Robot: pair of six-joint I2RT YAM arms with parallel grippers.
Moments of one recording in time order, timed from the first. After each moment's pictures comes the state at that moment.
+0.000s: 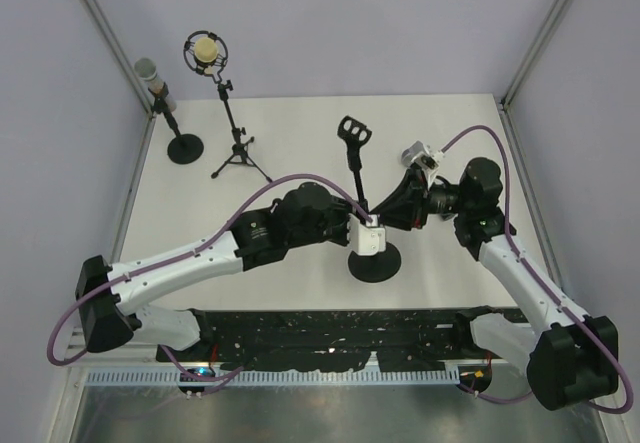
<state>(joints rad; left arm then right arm) -1.10 1.31 1.15 -0.25 0.03 0.83 0.22 1.04 0.69 0.36 -1.32 0.37</state>
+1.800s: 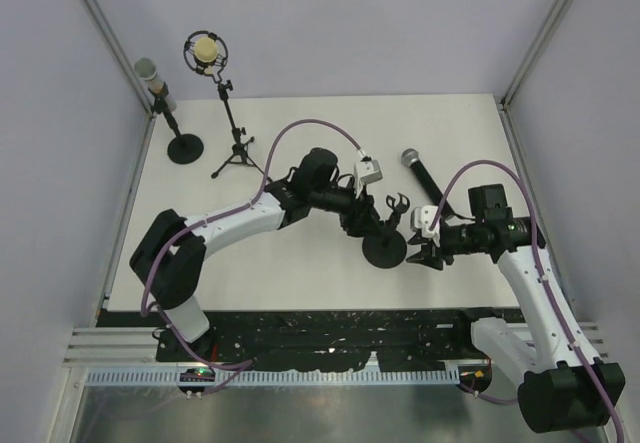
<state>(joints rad) -0.80 1.68 1.19 0.02 0.77 -0.01 0.10 0.89 0.82 -1.04 -0.95 -1.20</state>
